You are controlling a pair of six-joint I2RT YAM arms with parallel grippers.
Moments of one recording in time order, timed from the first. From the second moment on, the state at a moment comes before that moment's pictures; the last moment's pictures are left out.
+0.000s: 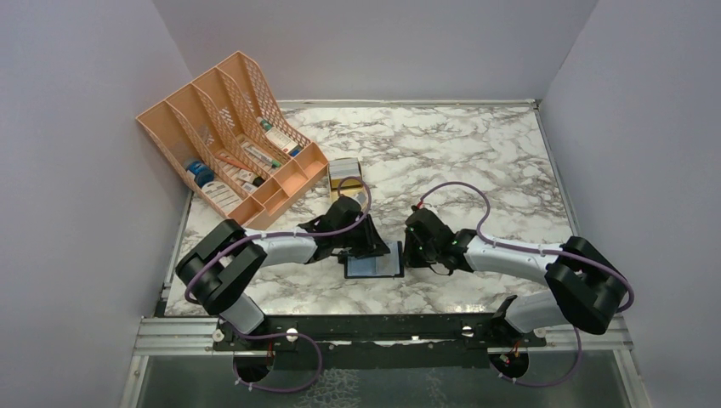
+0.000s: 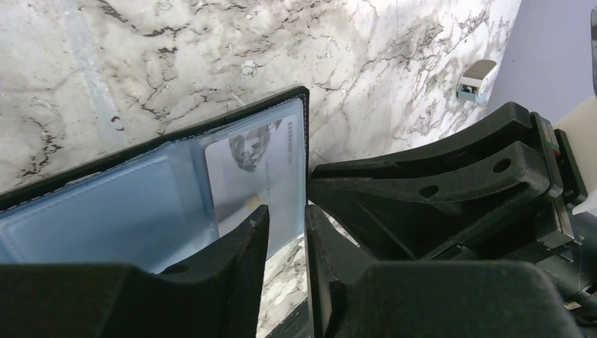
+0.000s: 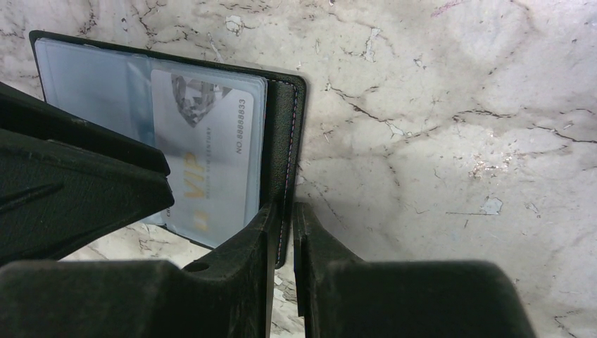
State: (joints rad) left arm -0.79 1.57 0.65 0.19 0.31 -1.04; right arm 0.84 1.38 0.60 -0.19 0.08 0.73
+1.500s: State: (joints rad) left arm -0.79 1.57 0.63 0.23 0.31 -1.05; right arm 0.84 1.37 0.59 -0.20 0.08 0.73
